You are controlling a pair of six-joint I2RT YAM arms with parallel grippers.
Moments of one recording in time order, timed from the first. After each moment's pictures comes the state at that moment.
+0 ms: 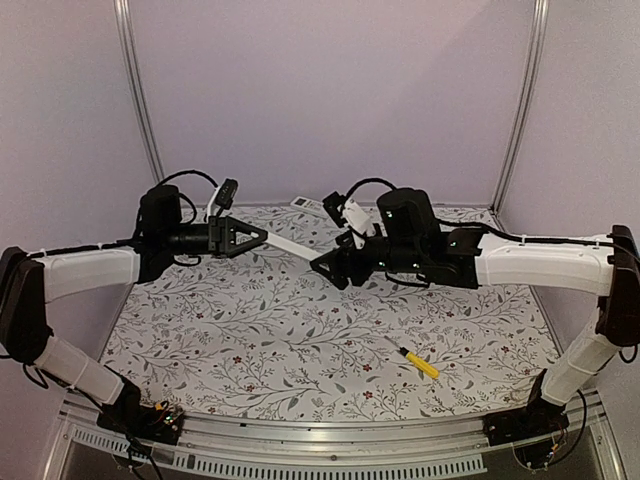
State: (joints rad) left arm -0.36 1.40 0.79 0.42 1.00 -0.69; right arm 0.97 1.57 1.18 -0.01 -0.06 0.06
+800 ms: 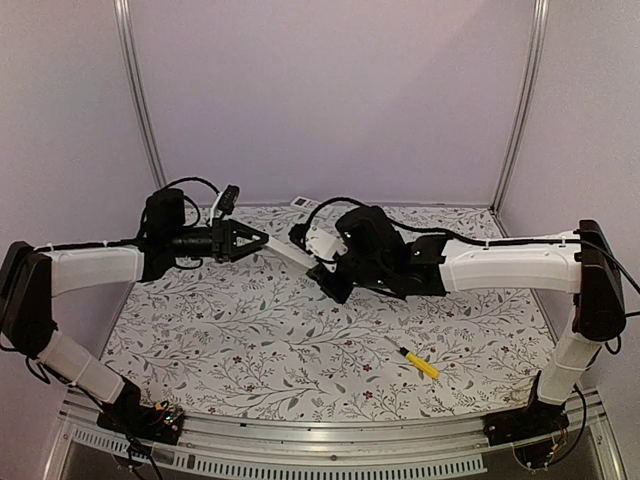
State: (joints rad) left arm -0.35 1.44 0.80 0.39 0.98 -0.70; right arm 1.05 1.75 1.32 -0.13 0.18 -0.18
